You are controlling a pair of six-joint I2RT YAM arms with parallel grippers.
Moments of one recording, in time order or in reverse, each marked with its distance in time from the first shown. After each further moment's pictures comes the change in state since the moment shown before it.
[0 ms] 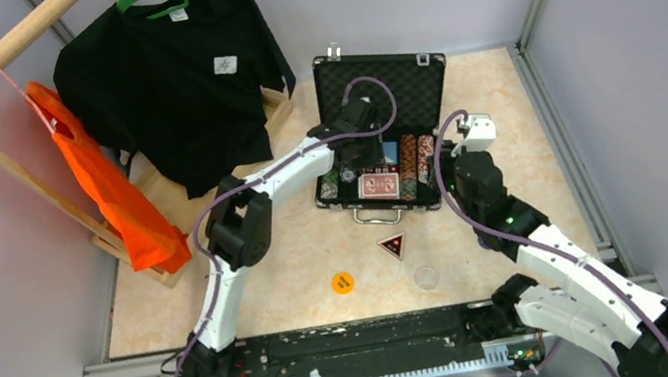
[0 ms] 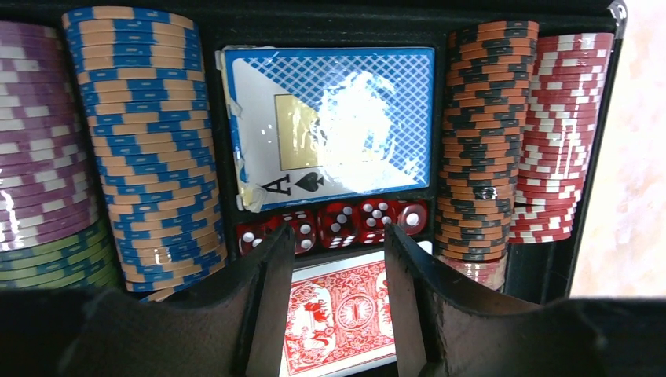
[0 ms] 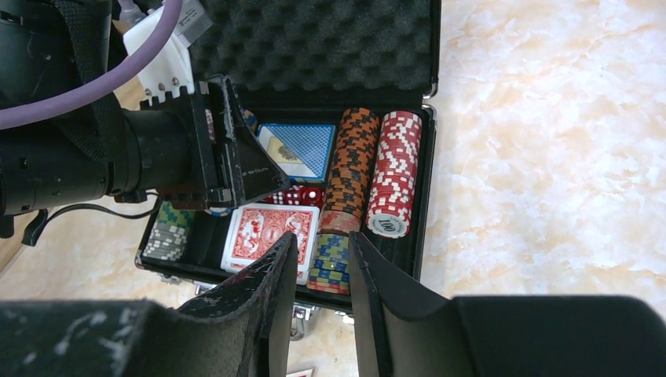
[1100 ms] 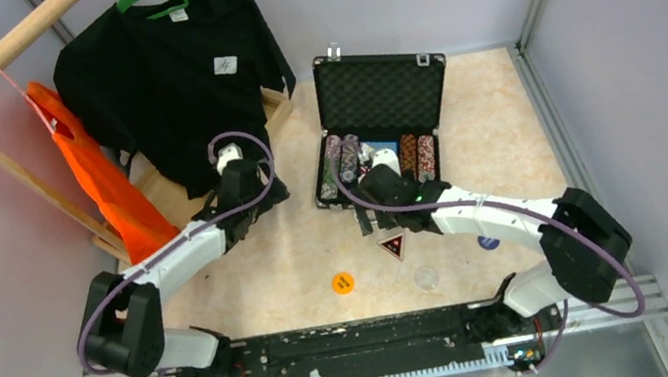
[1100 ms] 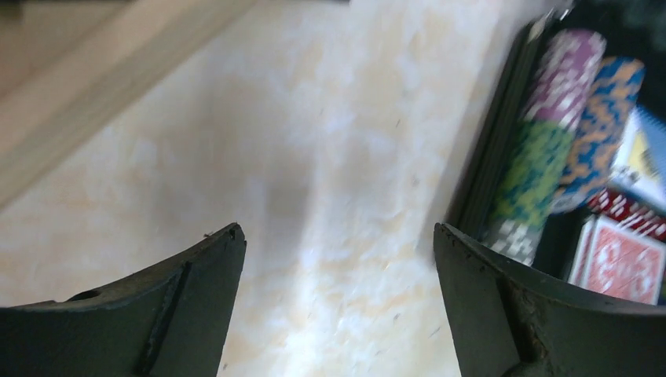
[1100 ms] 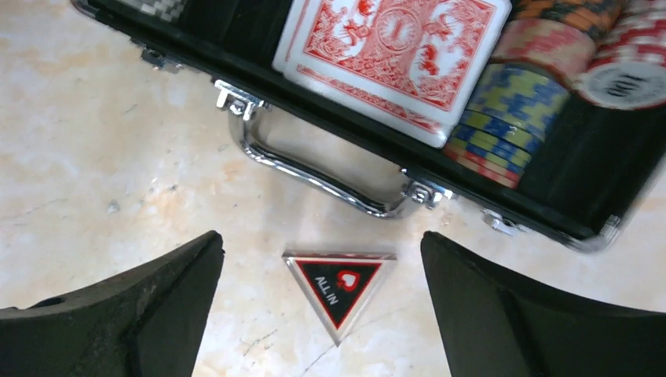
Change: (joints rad) left arm 0.323 -0.873 -1.099 0.469 -0.228 -0.043; right arm 0.259 0.600 0.247 -0.256 -0.162 0.050
